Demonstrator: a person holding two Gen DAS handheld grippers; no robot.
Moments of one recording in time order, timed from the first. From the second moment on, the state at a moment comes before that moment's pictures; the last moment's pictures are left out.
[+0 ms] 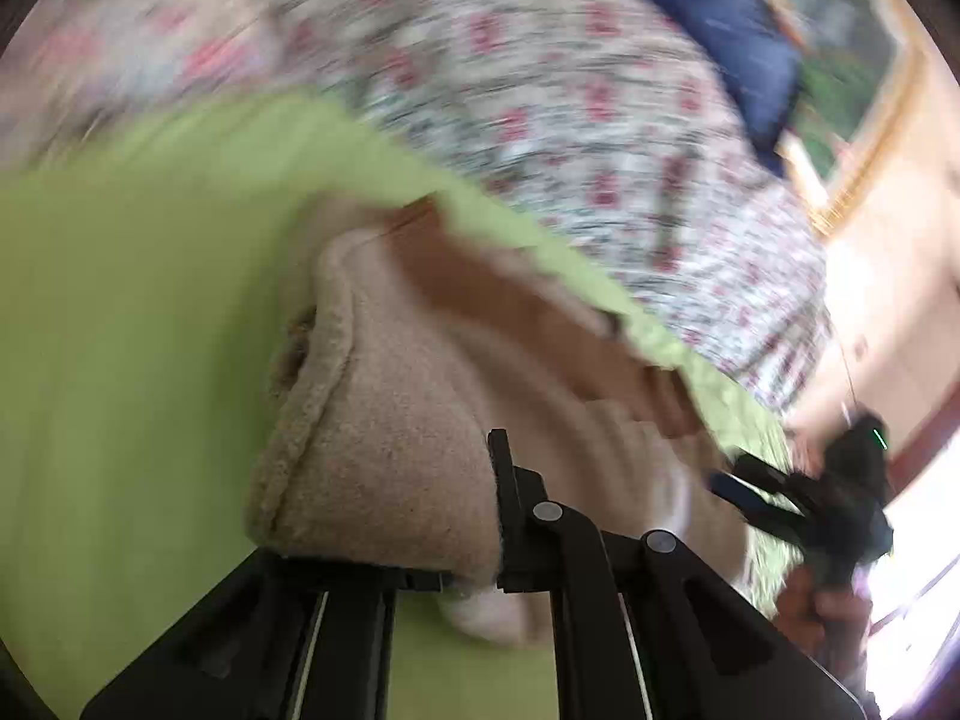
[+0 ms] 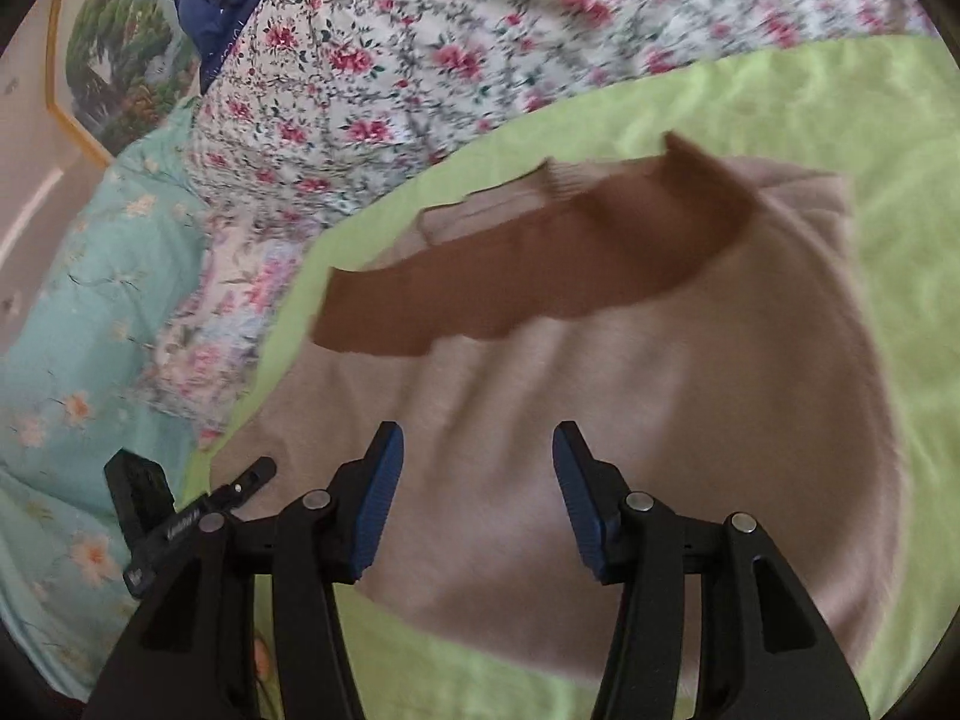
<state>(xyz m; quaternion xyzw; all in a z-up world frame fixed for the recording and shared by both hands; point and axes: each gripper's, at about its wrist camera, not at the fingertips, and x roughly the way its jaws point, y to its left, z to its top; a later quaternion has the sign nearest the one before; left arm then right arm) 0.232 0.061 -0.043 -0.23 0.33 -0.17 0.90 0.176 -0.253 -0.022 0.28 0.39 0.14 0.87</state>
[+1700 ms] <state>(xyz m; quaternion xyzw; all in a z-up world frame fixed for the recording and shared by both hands) 0.218 -0.251 -0.059 0.01 0.40 -0.38 0.83 0.212 -0.373 -0.030 0.23 0.41 0.07 0.88</state>
